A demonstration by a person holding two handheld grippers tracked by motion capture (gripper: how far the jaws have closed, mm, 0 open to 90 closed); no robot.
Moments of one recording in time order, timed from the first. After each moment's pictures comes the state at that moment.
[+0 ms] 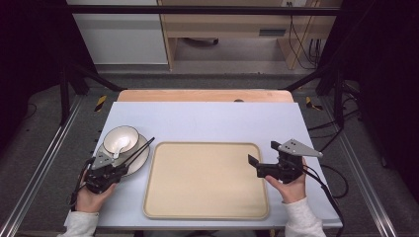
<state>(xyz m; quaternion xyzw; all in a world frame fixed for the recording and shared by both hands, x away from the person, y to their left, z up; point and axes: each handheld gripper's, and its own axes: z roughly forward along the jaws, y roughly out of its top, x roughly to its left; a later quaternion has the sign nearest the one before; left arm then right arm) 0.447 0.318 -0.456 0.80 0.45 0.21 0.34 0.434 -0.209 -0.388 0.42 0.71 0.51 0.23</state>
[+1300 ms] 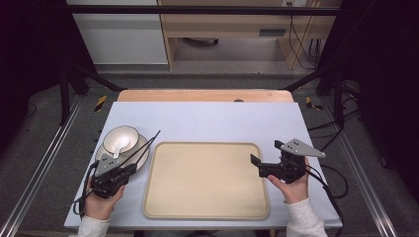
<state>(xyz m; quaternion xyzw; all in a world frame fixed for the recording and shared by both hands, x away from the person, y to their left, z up) 0.415 0.277 -0.425 0.77 0.44 0.24 0.40 0.433 -0.213 -0.385 0.42 0.71 0.50 0.25</state>
